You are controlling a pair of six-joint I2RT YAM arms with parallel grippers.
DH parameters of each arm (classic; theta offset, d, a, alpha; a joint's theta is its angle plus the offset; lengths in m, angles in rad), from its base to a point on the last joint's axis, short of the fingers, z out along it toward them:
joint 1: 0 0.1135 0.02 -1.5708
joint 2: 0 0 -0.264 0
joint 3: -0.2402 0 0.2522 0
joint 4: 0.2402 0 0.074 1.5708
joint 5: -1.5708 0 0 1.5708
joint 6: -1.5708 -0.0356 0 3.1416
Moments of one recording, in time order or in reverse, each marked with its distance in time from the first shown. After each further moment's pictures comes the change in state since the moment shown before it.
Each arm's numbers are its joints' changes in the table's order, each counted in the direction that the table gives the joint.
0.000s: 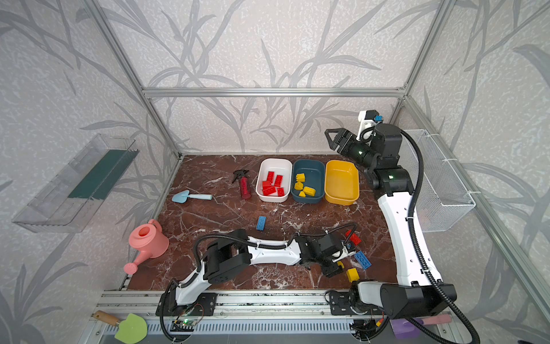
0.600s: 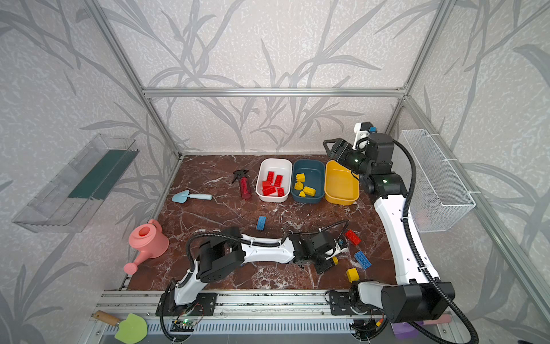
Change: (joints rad) left arm 0.039 -0.084 0.119 -0.003 0.010 0.047; right arm 0.000 -0.027 0.173 -0.030 -0.005 -0.019
